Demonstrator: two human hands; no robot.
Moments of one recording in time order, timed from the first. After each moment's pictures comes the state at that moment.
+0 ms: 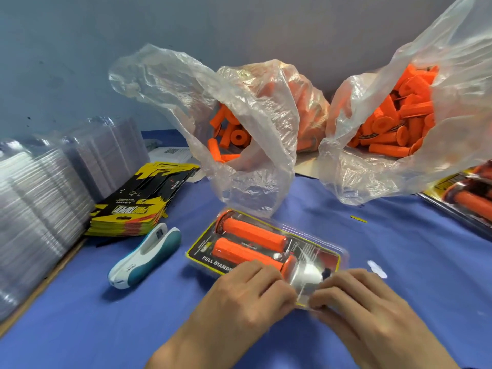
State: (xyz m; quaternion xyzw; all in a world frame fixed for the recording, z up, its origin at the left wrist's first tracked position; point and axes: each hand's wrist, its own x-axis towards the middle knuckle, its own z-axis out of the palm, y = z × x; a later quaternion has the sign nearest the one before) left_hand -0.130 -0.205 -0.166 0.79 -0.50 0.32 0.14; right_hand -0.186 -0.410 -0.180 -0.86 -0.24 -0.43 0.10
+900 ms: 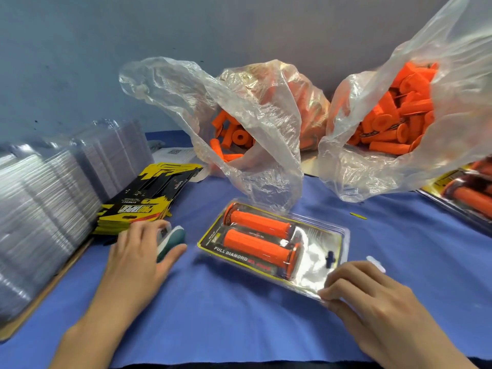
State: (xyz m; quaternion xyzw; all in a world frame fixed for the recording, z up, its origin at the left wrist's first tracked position) left_hand -0.075 -0.085 -0.174 0.97 -0.07 0.21 0.13; right_hand -0.185 -0.431 -0.197 -0.89 -0.22 -0.37 0.11
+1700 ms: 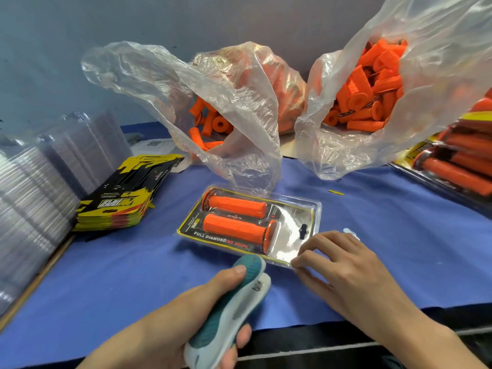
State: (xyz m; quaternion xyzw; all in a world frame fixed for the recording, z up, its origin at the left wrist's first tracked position) left_hand -0.168 -0.182 -0.141 0.63 0.09 -0.45 0.63; right_hand -0.190 -0.422 -0.194 -0.91 -0.20 -0.36 0.07
